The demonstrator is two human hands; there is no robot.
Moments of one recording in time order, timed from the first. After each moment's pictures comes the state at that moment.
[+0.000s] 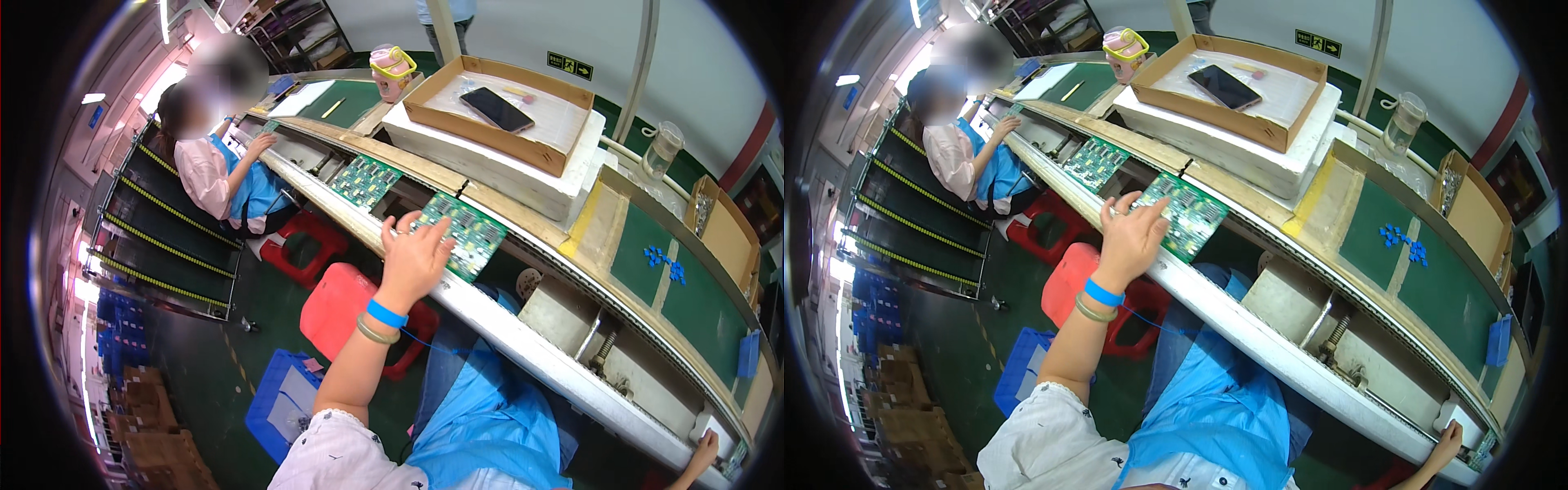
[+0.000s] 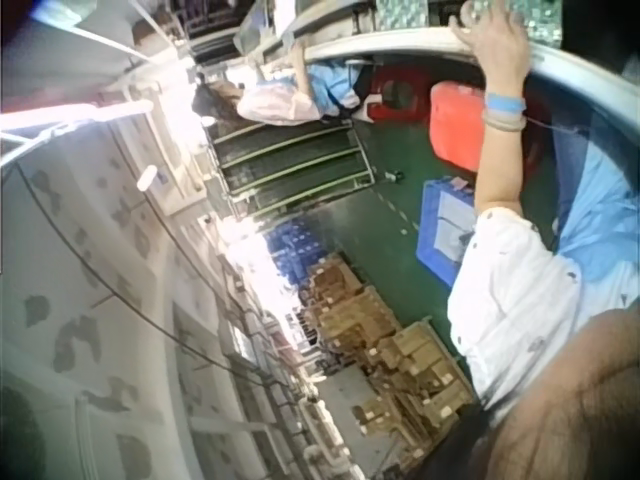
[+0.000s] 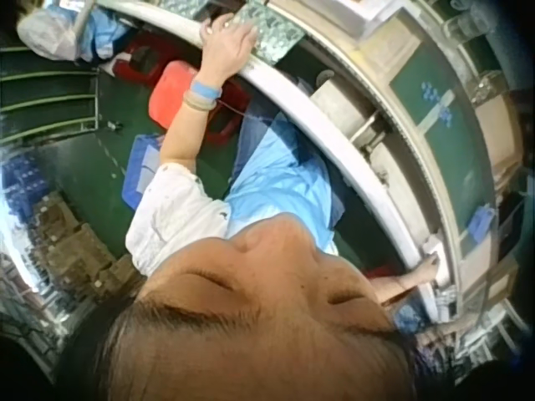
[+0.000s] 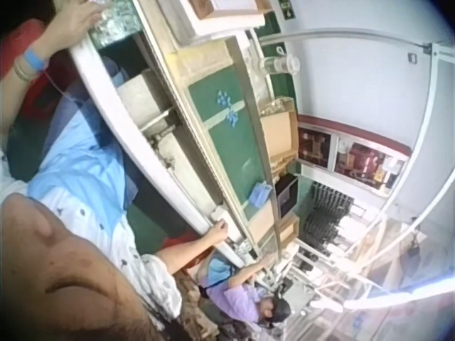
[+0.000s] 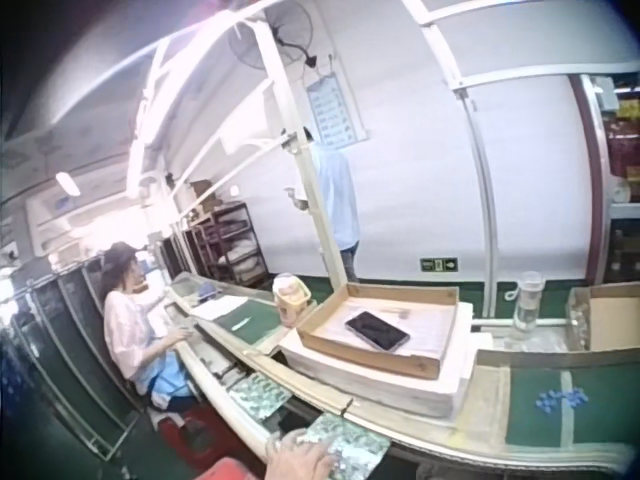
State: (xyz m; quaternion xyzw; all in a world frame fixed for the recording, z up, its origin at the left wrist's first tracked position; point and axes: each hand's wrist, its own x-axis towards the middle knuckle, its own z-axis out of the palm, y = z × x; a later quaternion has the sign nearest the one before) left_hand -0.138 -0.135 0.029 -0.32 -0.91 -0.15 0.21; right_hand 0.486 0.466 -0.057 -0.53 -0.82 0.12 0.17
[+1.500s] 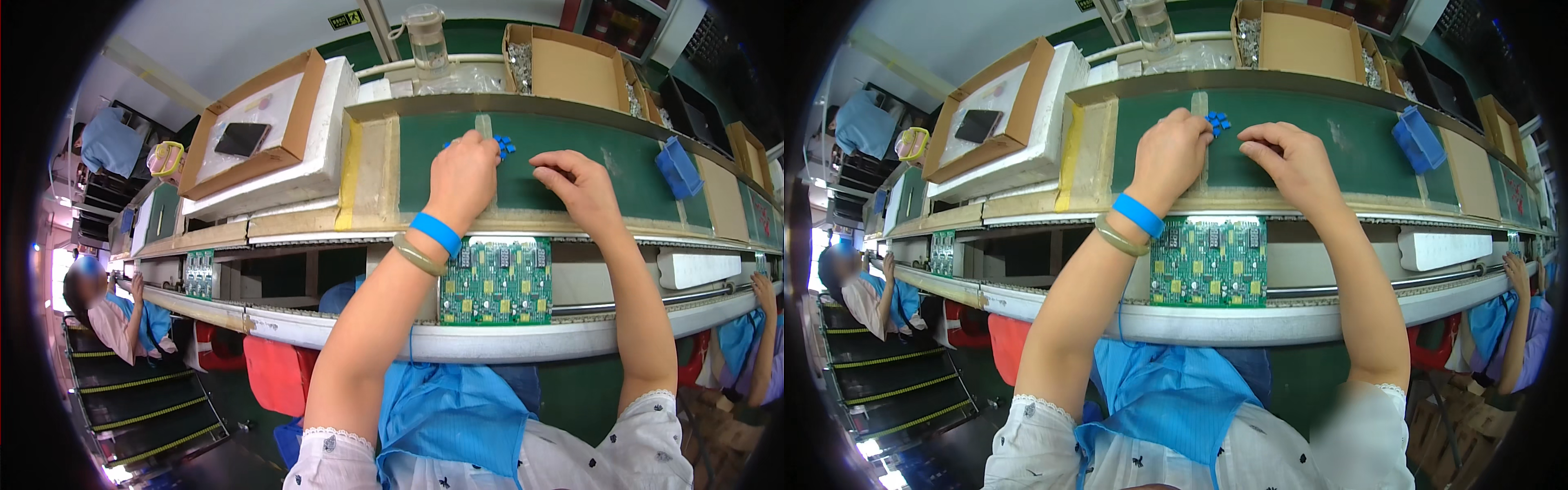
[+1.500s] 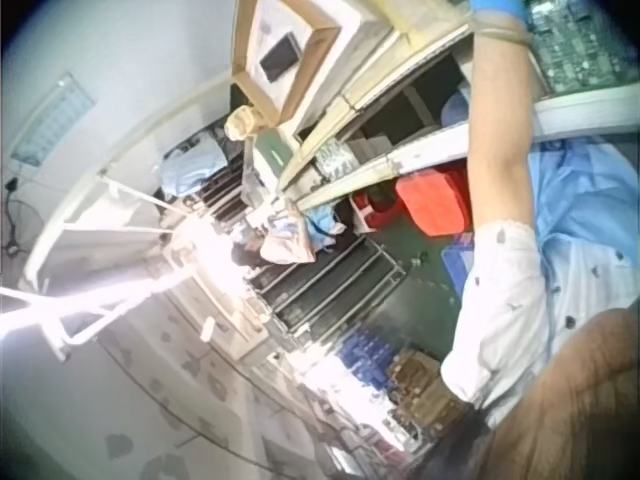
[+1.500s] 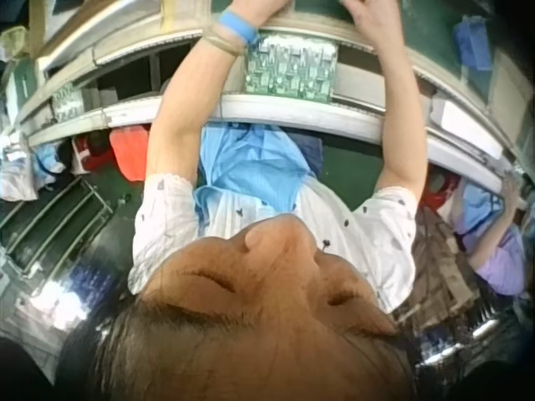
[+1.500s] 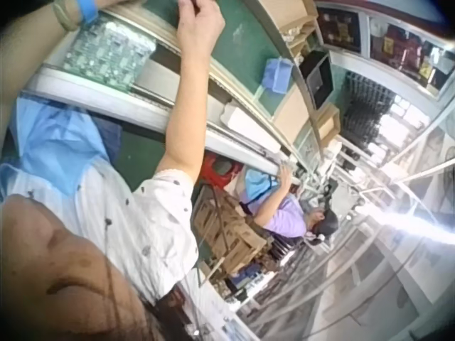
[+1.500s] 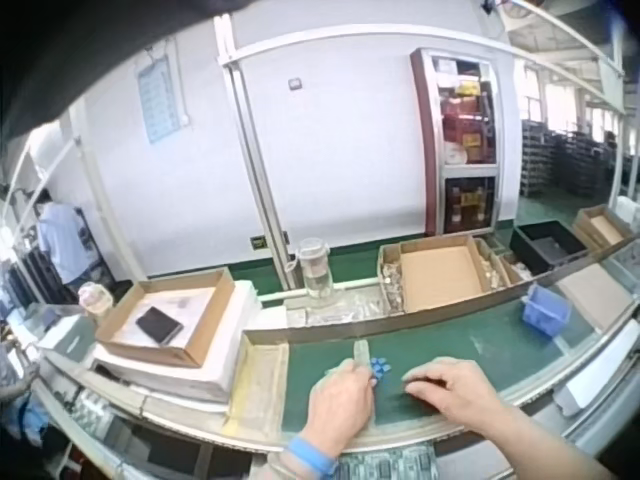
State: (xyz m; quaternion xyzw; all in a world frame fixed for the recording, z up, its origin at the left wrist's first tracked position) left_hand -0.052 0.241 0.012 -0.55 -0.77 -0.31 0.09; right_hand 0.122 0.350 0.048 -0.24 -0.83 0.44 0.24
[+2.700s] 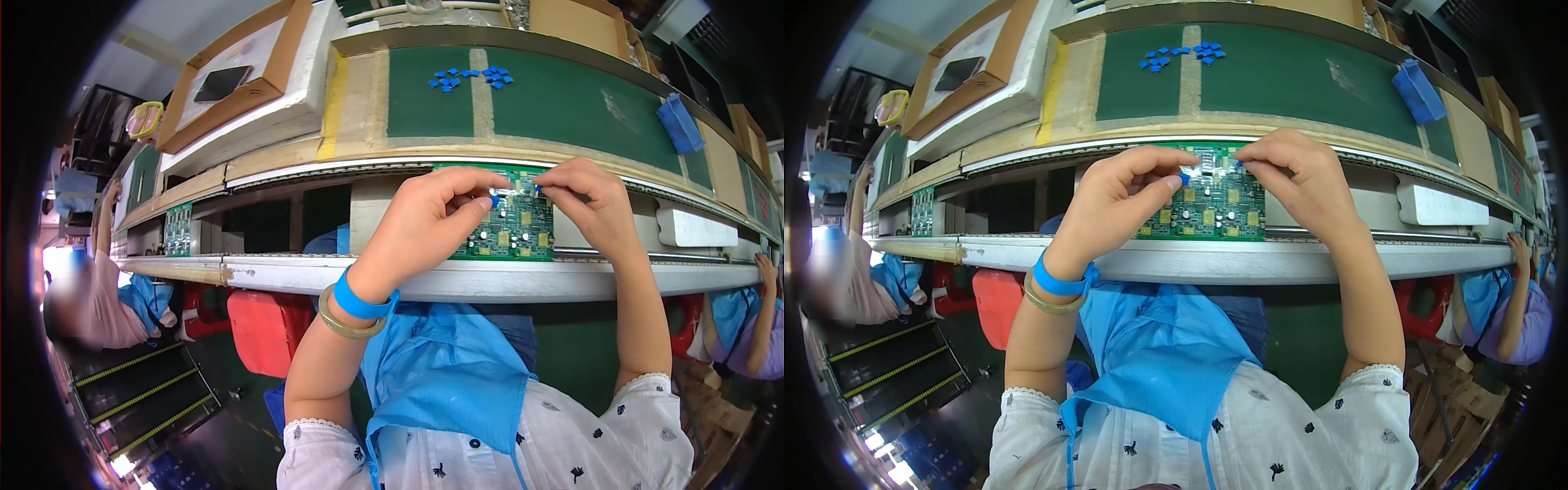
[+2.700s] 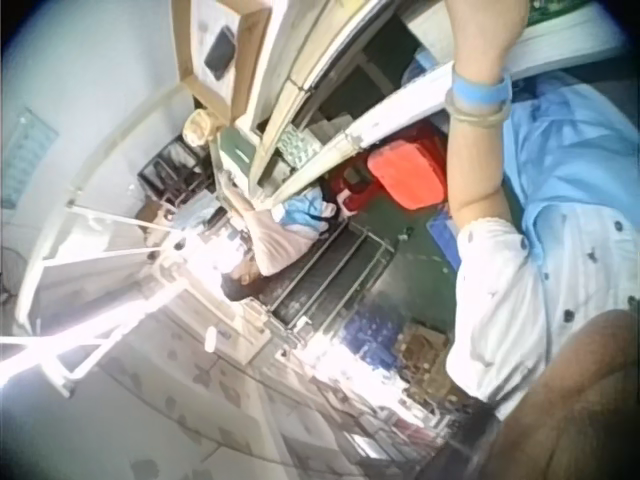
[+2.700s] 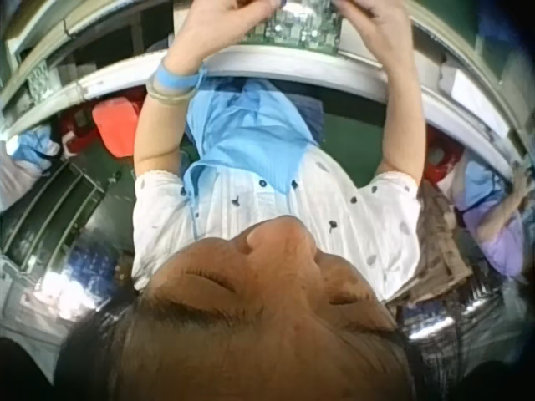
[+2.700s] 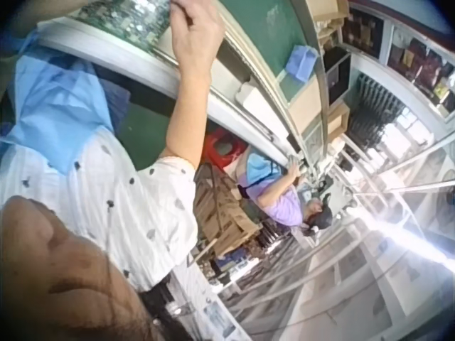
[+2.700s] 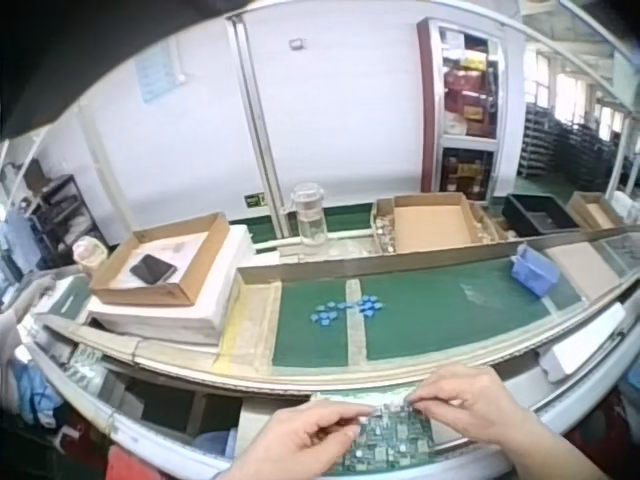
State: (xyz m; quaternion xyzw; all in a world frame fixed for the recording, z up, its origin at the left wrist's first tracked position) left_hand 0.012 0.101 0.064 -0.43 -0.64 -0.51 -0.38; right_hand 0.190 0.287 0.048 -0.15 -0.88 0.40 0.20
